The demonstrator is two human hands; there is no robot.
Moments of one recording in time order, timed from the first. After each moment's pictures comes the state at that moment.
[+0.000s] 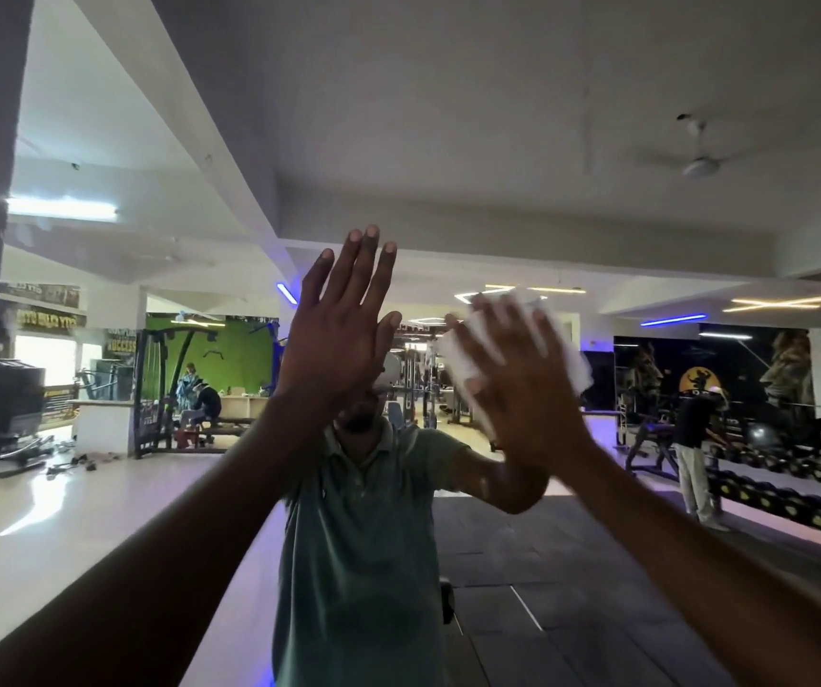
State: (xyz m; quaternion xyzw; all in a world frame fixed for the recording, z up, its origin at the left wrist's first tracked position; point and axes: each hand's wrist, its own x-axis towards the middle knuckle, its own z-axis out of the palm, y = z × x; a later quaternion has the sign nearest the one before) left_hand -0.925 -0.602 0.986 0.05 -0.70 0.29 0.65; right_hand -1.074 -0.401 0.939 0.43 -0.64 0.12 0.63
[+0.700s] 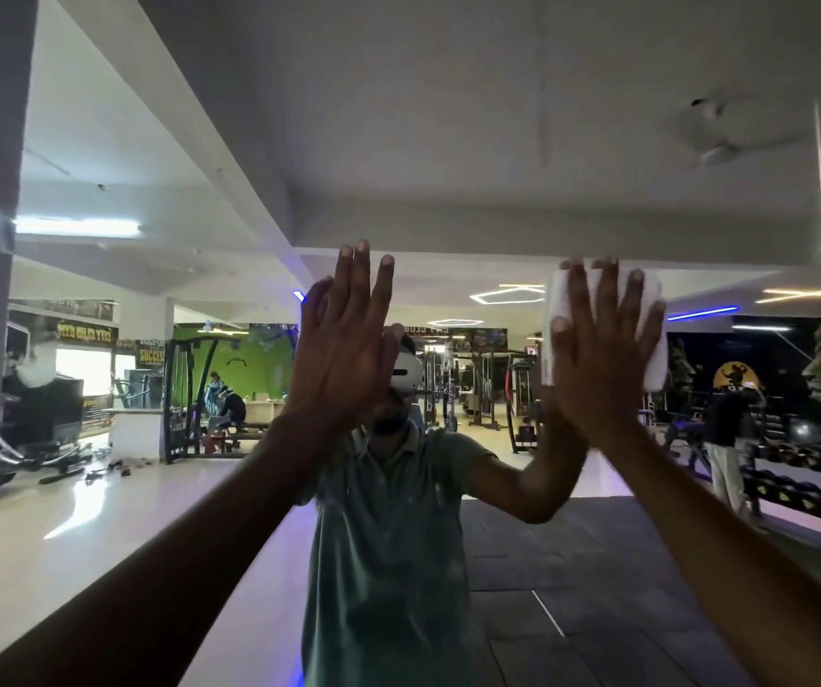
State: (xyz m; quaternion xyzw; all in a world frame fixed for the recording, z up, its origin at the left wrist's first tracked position) left_hand -0.954 -0.546 0.976 0.09 -0.72 0.26 0.64; right_hand -1.143 -0.329 0.968 0.23 -0.70 0.32 0.60
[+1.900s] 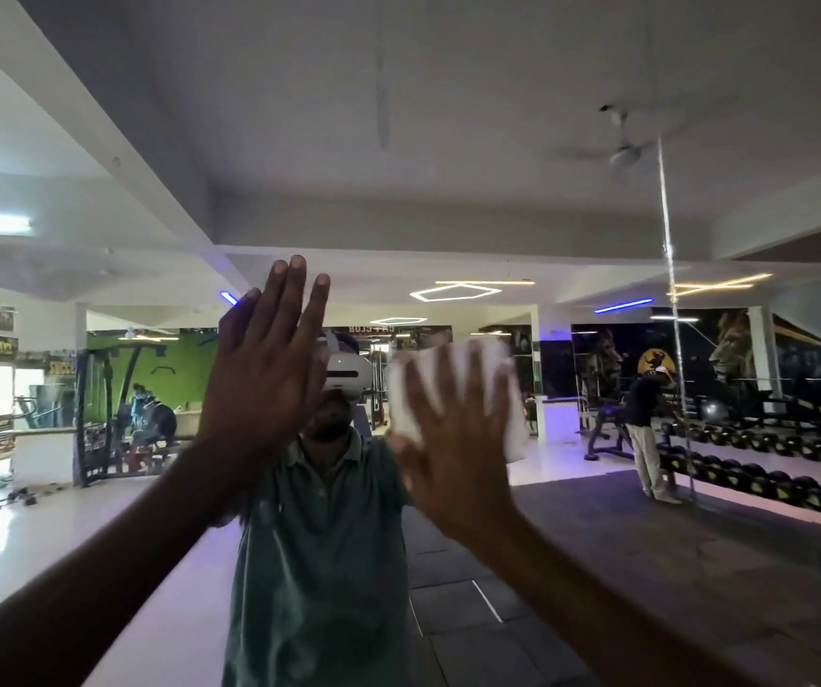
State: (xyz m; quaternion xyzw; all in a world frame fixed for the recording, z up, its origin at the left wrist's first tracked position) left_hand -1.031 -0.486 0.958 0.05 -0.72 0.29 0.63; right_hand -1.162 -0.302 0.877 0.34 -0.69 0.19 0.61
